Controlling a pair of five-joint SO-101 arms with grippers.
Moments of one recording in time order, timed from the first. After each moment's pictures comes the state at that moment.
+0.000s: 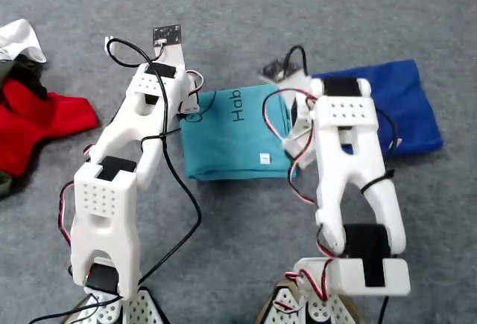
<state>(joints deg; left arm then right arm) 8.6 36.1 -14.8 57.2 8.7 -4.0 -4.4 18.1 87.2 28.3</state>
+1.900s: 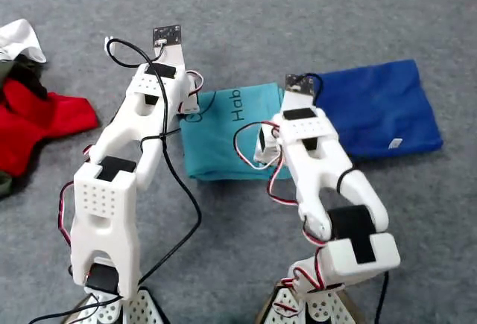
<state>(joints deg) 8.6 35.9 -14.3 57.1 8.7 -12.7 4.7 33.3 56.8 -29.4</state>
